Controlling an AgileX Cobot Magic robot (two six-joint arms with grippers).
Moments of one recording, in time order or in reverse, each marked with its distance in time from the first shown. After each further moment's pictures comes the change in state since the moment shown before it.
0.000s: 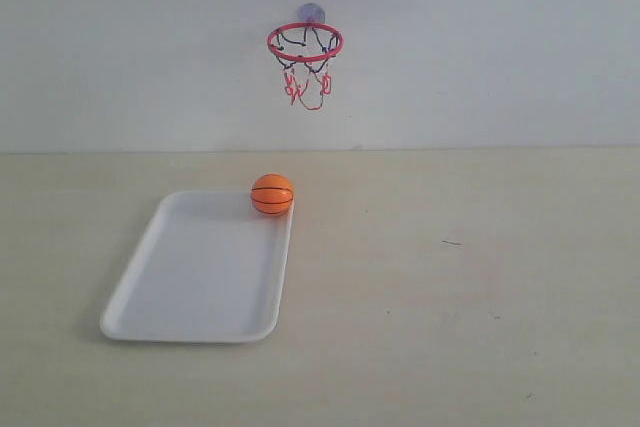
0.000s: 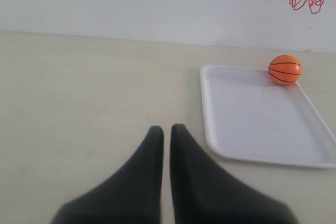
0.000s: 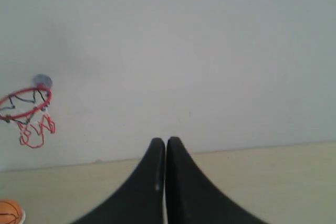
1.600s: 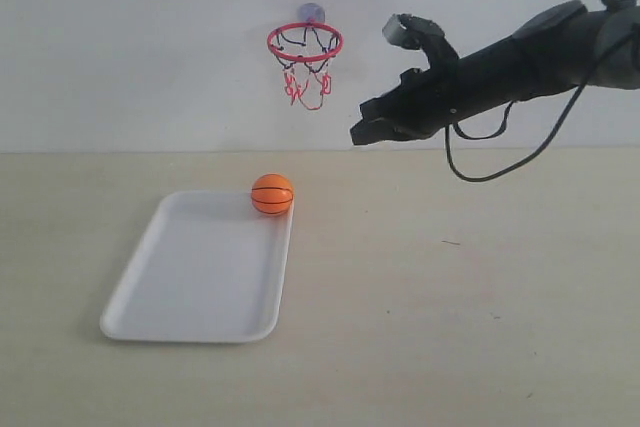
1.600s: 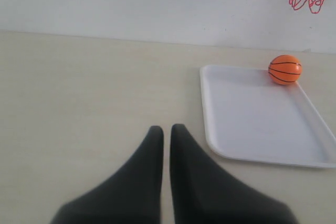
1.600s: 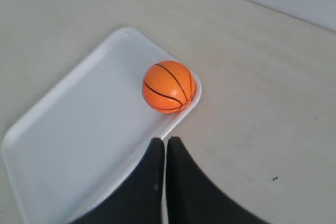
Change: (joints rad) left arm 0.000 0.000 0.000 0.000 0.000 0.000; right arm 0.115 1.331 -1.274 0.958 1.088 -1.083
